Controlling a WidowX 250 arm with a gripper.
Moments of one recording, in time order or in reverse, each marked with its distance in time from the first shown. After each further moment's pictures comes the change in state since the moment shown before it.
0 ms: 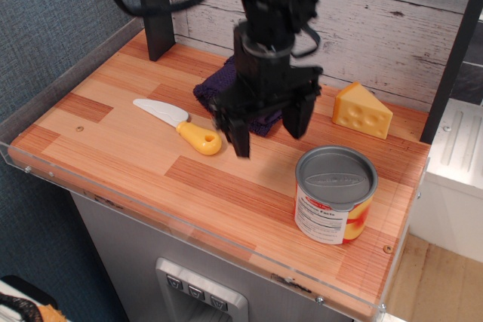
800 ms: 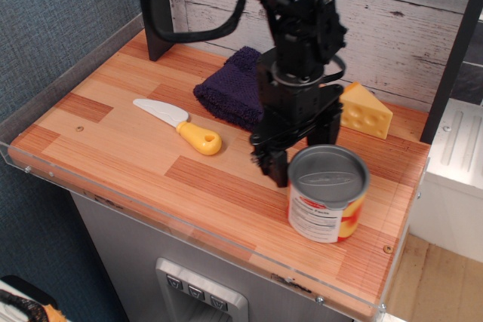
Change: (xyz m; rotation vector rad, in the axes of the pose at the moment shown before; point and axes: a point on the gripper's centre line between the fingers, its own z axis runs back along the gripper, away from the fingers) arm -0.031 -0.025 -0.019 -0.030 0.036 0.272
